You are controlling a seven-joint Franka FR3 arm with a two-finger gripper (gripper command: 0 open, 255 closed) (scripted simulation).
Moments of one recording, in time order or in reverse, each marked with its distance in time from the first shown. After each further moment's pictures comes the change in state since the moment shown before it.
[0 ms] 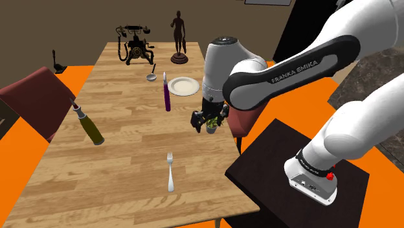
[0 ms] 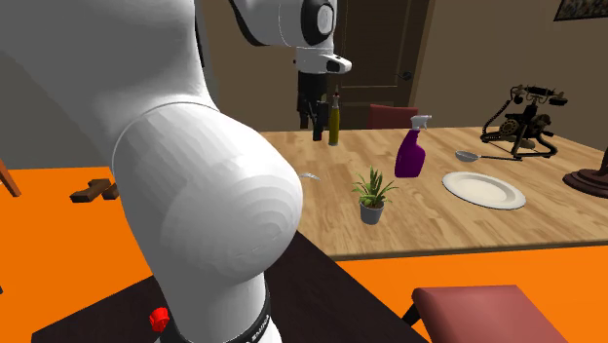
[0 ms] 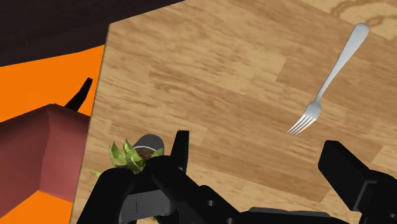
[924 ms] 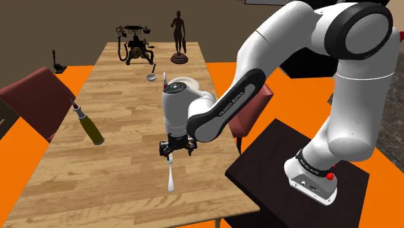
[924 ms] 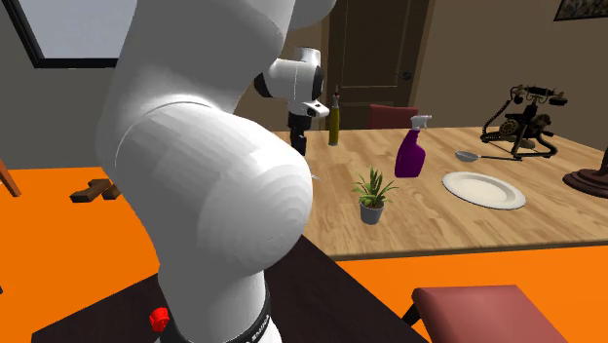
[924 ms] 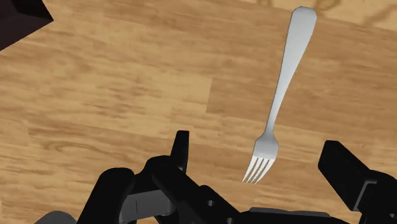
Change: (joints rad) arm 0.147 0.658 -0.017 0.339 -0.405 0.185 0.568
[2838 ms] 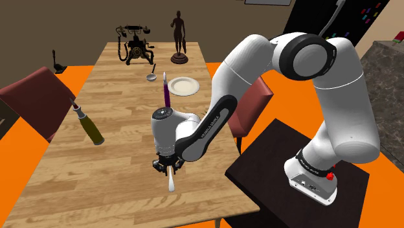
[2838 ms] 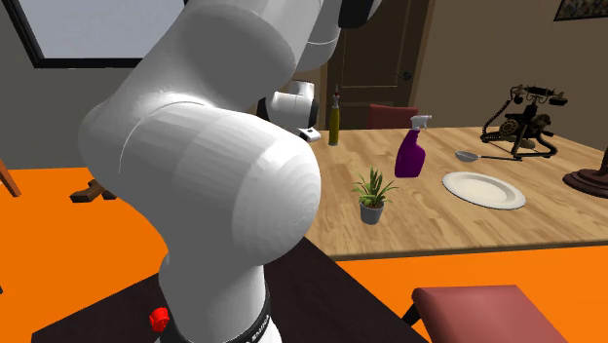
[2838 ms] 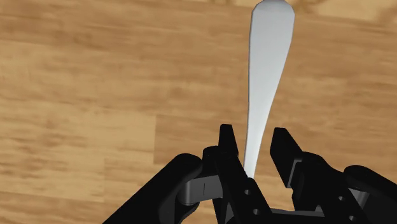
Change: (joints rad) arm 0.157 0.288 -0.113 0.197 -0.092 0.073 0.141
